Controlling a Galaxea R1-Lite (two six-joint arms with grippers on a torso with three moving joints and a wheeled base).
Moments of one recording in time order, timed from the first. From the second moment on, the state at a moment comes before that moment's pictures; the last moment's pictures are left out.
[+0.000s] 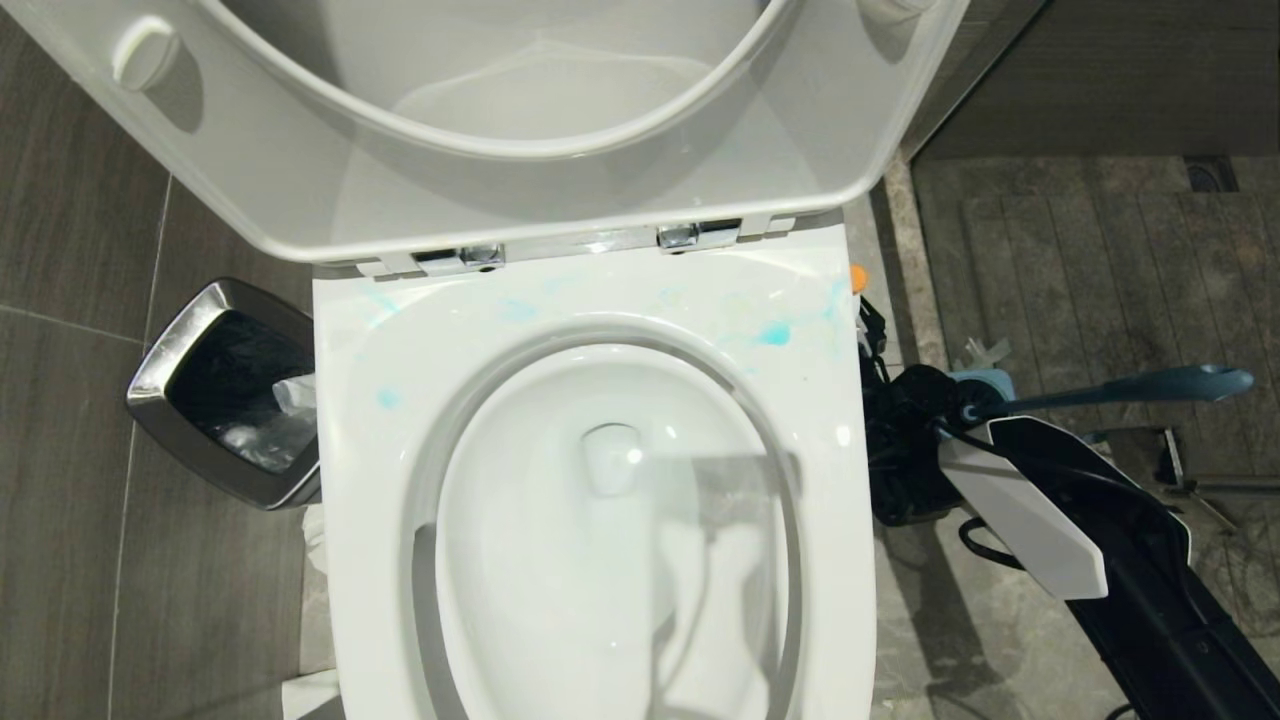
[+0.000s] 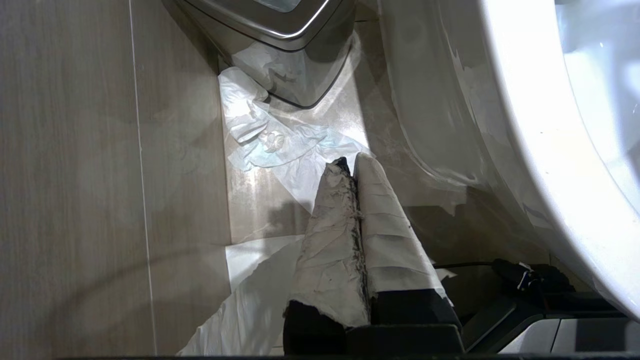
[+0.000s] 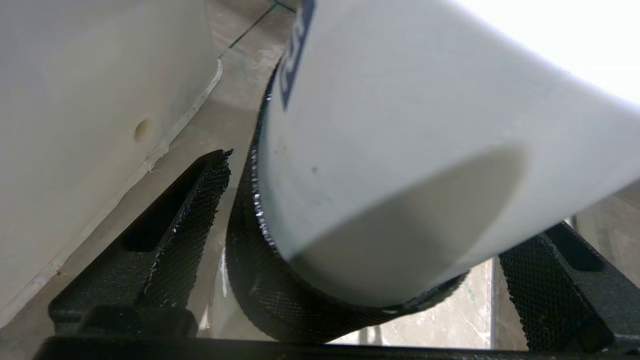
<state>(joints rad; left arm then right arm) 0.00 0.00 0.00 0.00 0.00 0.00 0.19 2.79 -1.83 -1.52 0.13 -0.50</state>
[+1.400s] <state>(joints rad) 0.00 0.00 0.00 0.00 0.00 0.00 0.19 2.61 -1.74 -1.52 0.11 -0.52</state>
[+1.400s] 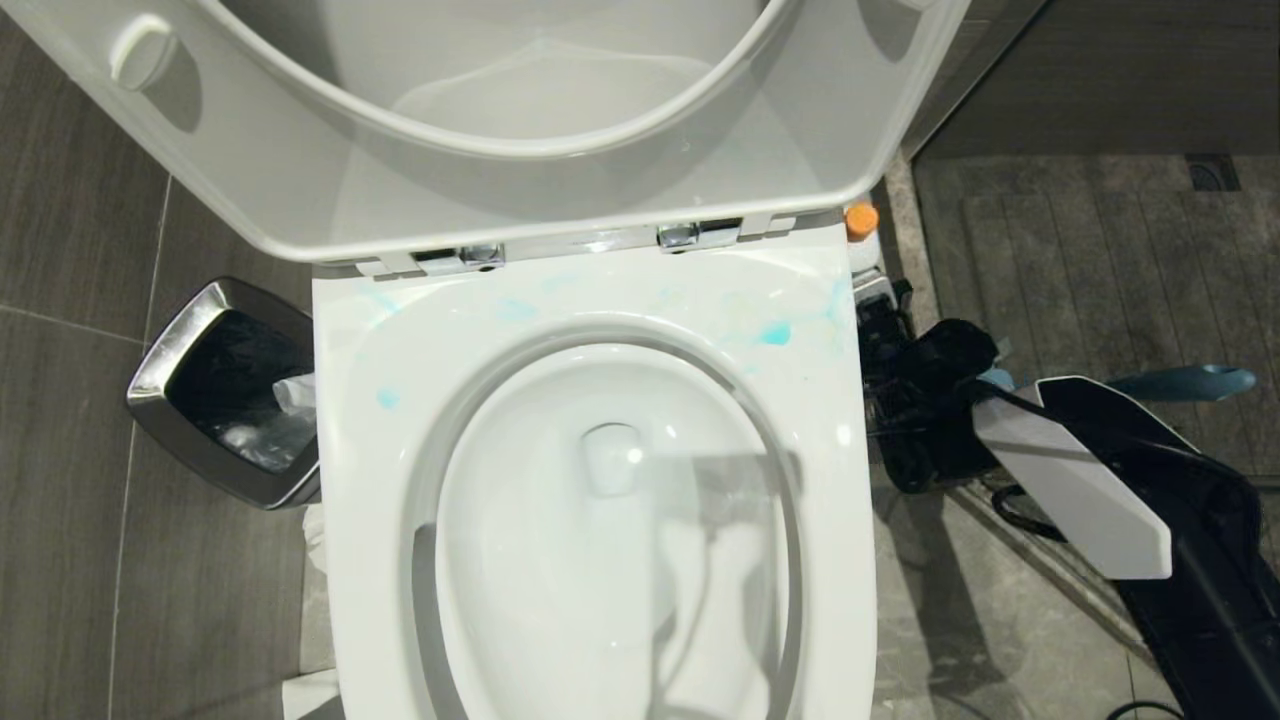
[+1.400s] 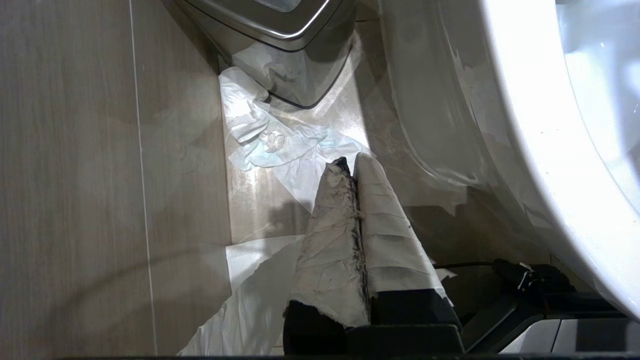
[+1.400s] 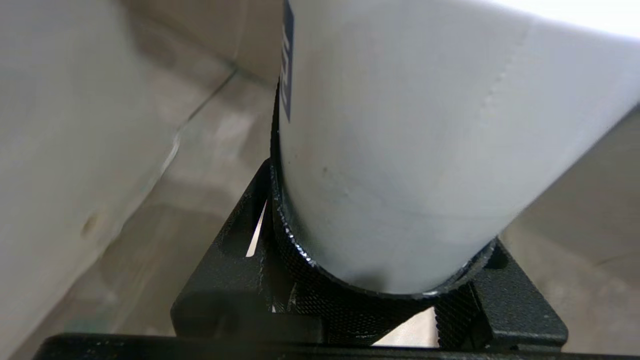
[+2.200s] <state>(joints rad) 0.00 0.00 0.00 0.00 0.00 0.00 0.20 1.76 -0.84 -1.43 -0.10 -0.33</state>
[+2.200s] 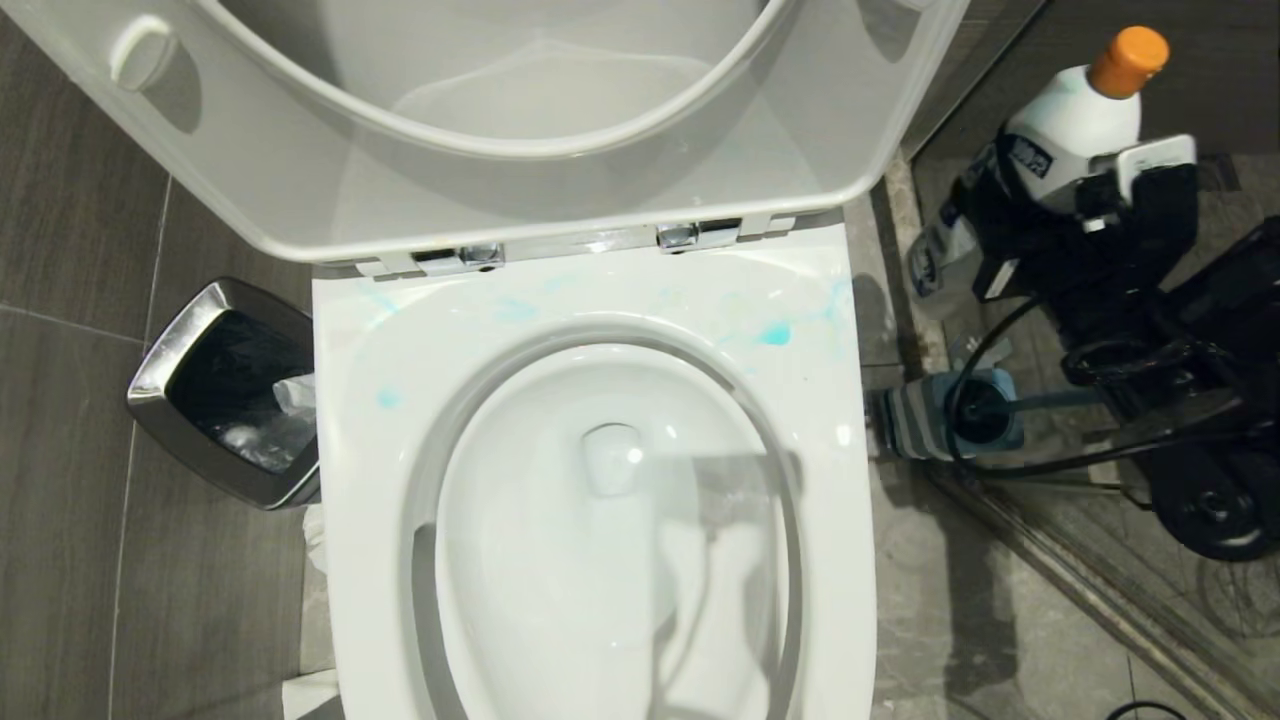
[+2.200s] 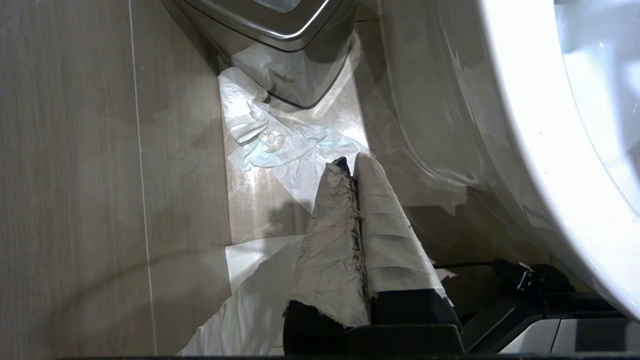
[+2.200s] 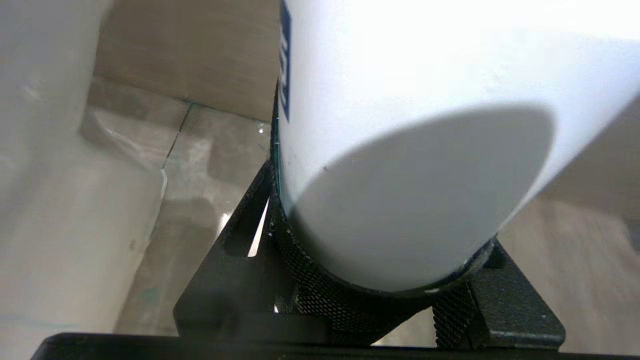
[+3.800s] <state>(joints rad) 0.00 0.00 0.00 0.00 0.00 0.00 0.21 0.91 -0.79 -0.57 -0.16 -0.33</state>
